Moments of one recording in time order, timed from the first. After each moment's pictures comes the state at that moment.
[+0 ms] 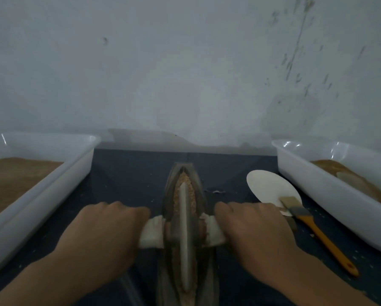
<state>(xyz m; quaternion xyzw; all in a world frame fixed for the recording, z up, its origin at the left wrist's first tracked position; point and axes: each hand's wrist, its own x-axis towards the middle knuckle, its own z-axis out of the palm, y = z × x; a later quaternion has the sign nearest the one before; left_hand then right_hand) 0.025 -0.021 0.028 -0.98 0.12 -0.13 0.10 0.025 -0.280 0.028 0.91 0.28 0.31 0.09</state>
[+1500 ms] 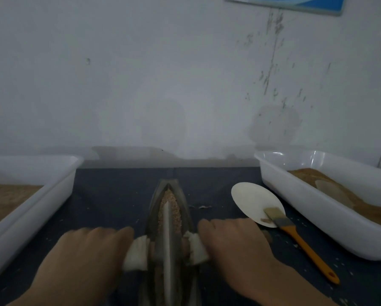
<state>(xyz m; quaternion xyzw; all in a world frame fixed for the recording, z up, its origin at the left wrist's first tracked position) 0.031 -0.030 0.026 -0.97 0.13 -0.16 0.11 0.036 -0.281 0.021 0.92 0.26 0.30 0.09</state>
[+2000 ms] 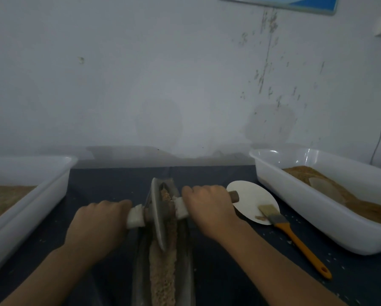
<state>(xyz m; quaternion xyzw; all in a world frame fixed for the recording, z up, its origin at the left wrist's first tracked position) 0.094 -0.026 0.014 -0.97 0.10 -0.22 0.06 0.108 -0.261 0.035 0.93 0.22 0.26 0.12</state>
